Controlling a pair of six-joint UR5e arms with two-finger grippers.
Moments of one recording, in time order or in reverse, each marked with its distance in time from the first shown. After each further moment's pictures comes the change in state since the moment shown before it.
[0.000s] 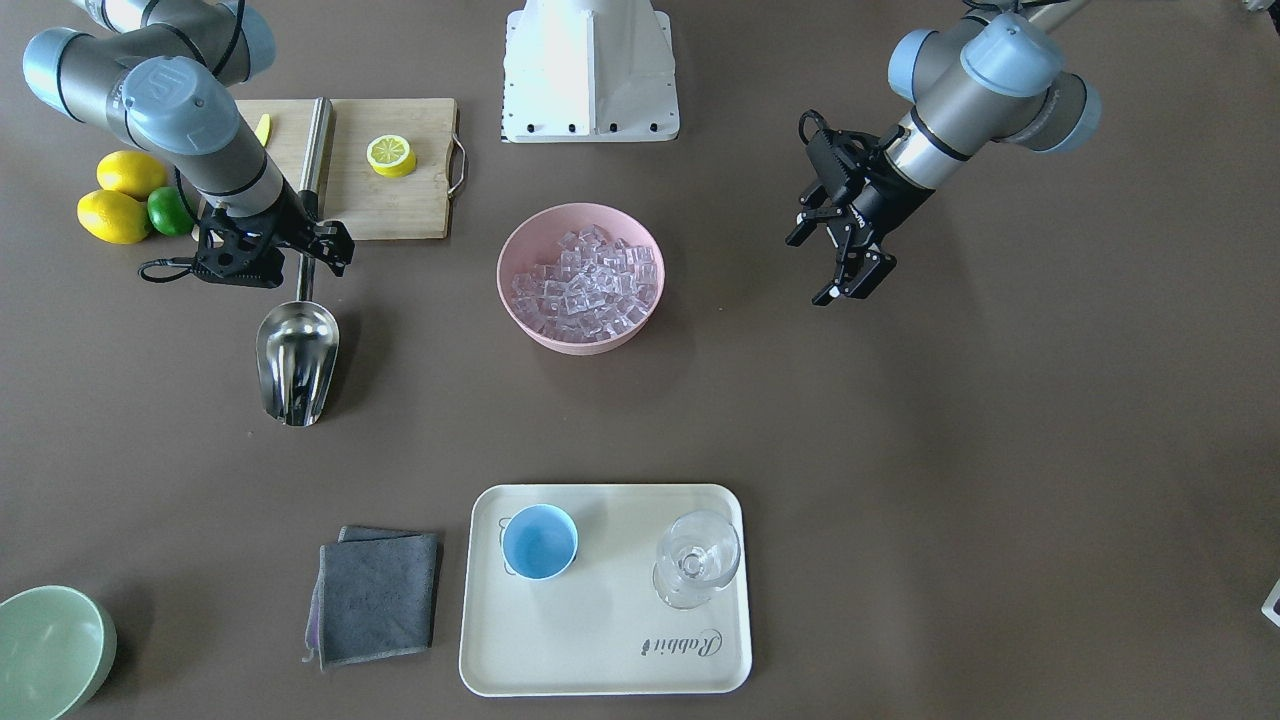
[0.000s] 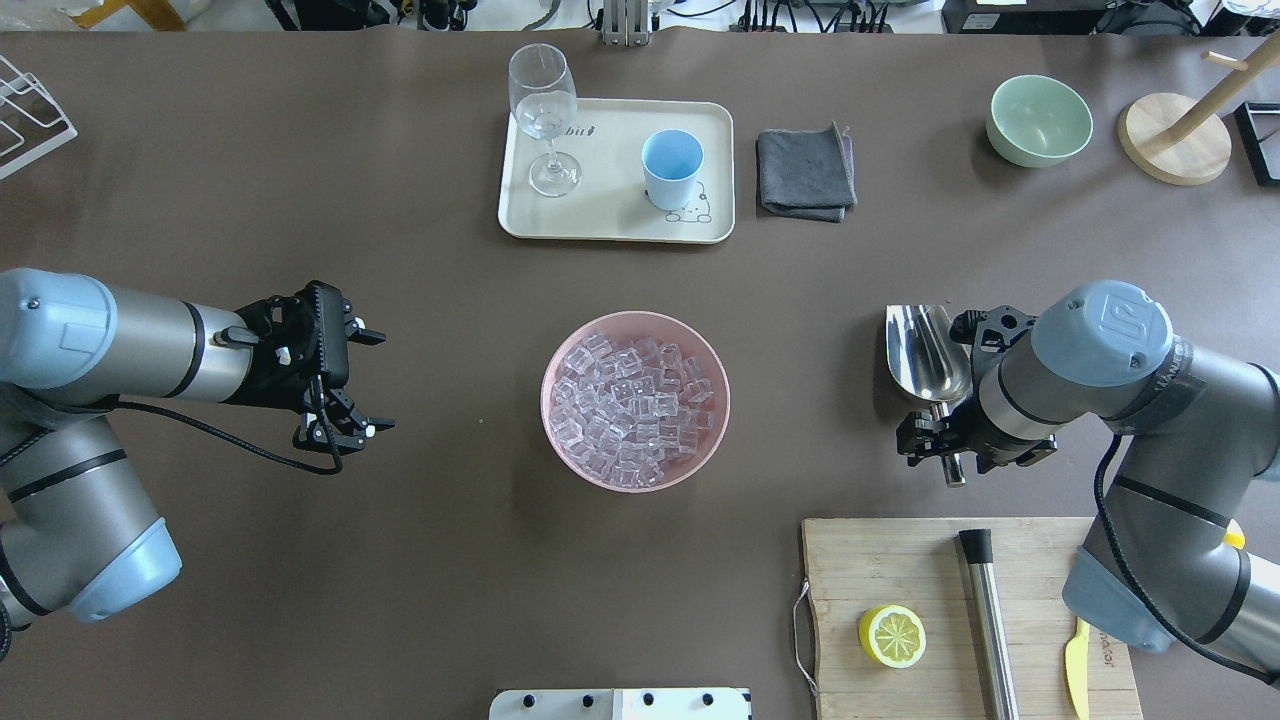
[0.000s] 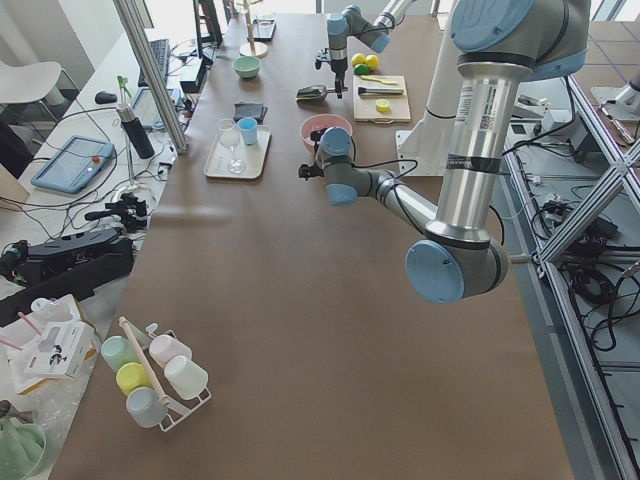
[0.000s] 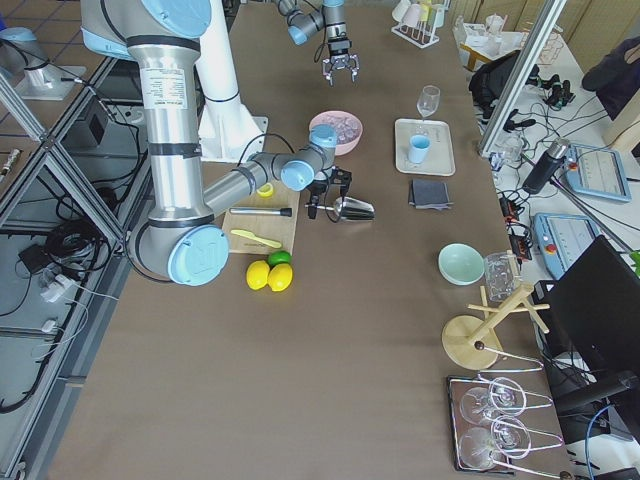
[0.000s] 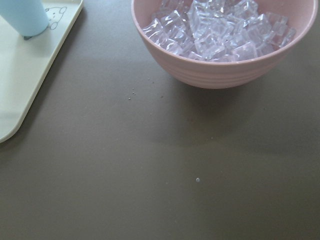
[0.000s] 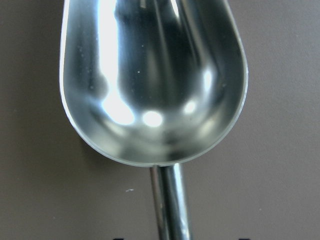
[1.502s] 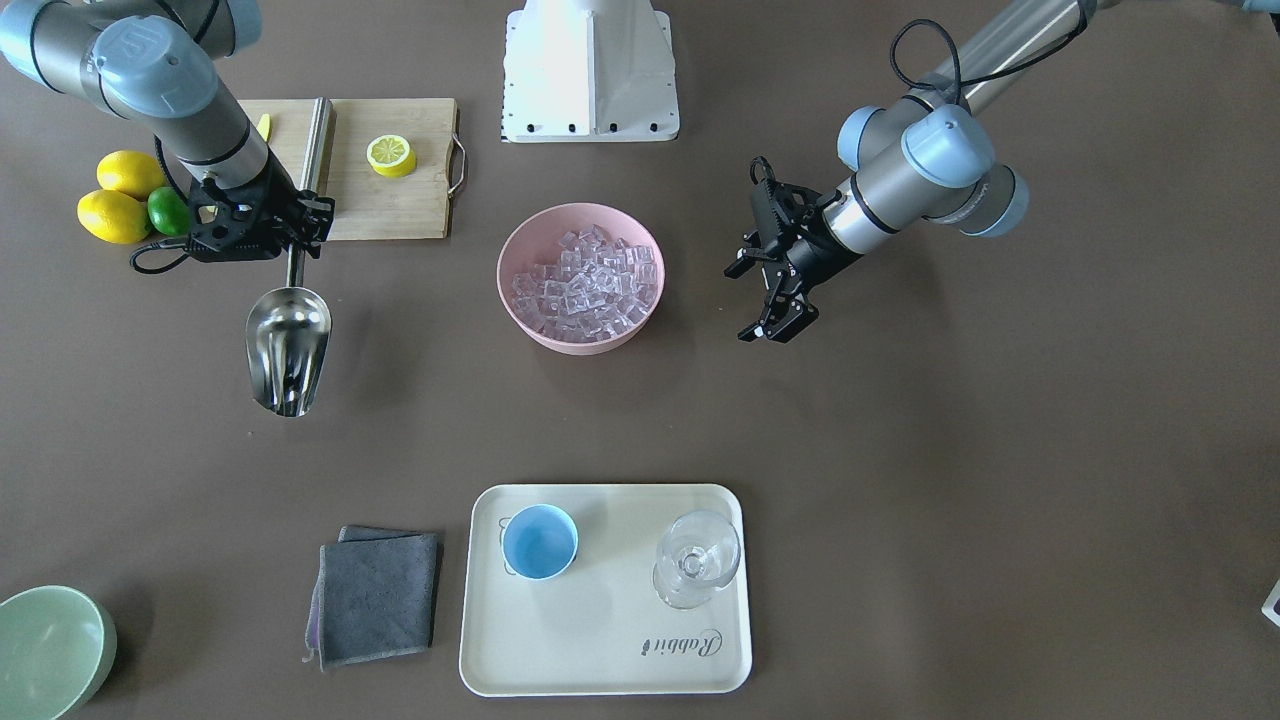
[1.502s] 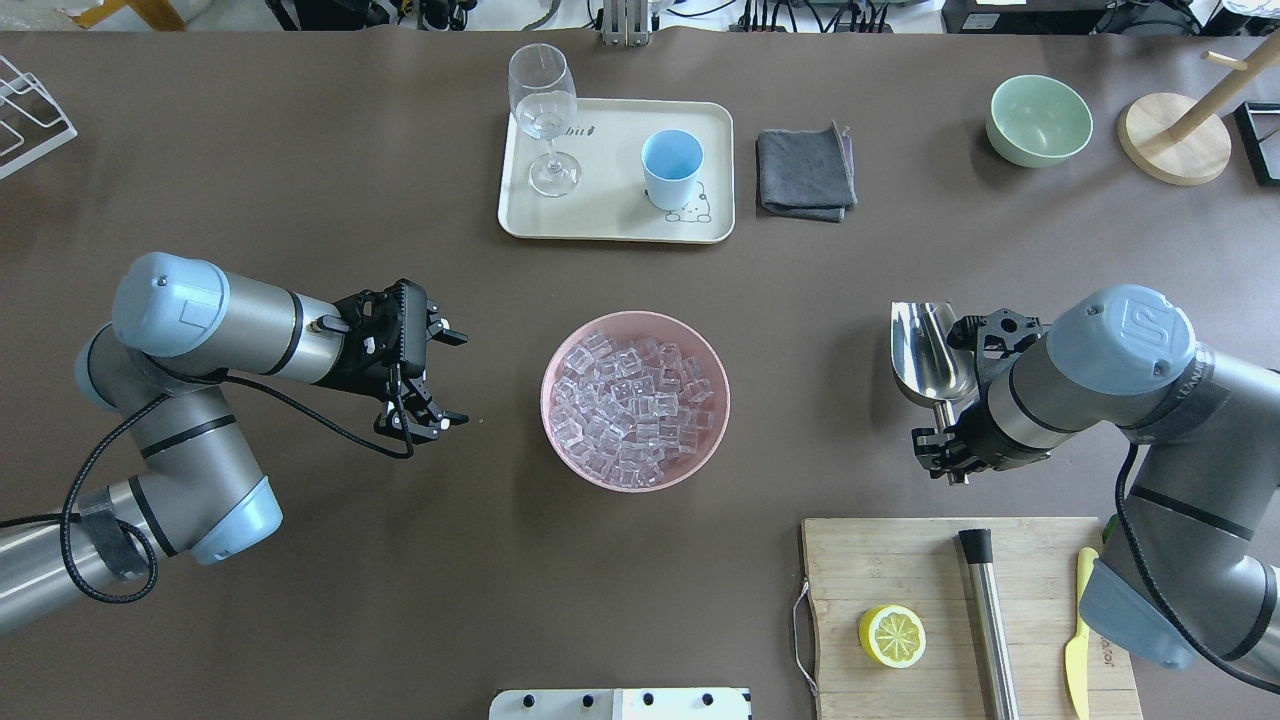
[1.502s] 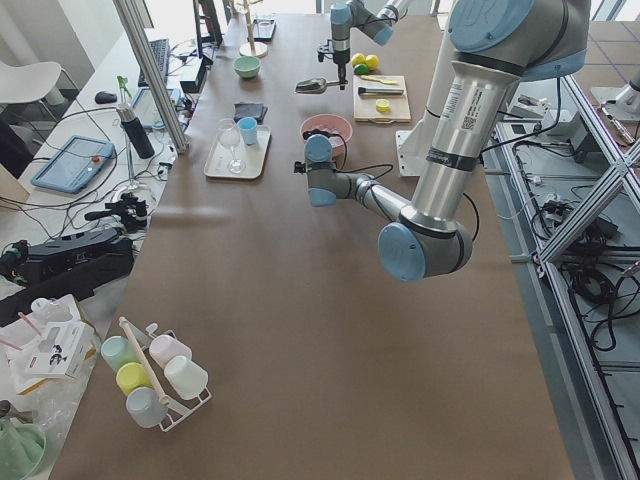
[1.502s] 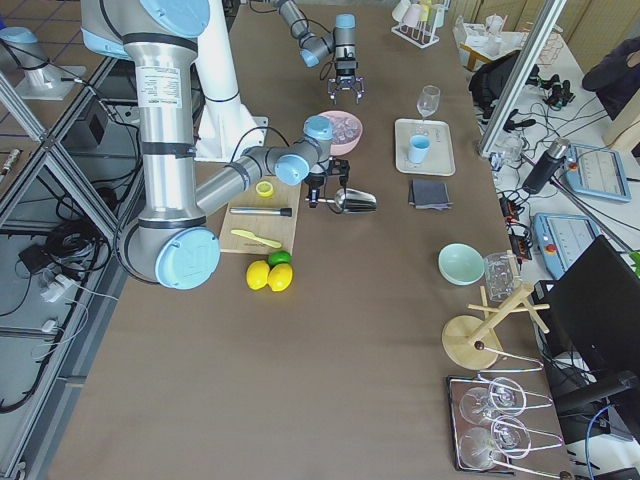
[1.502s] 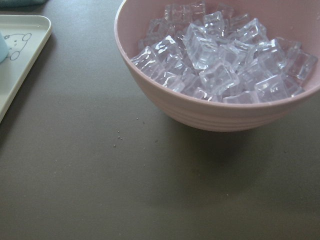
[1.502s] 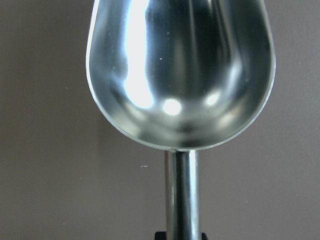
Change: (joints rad) left arm 0.005 -0.204 0.295 -0.196 -0.108 0.005; right arm 0.024 -0.049 0.100 -0.004 0.002 -0.162
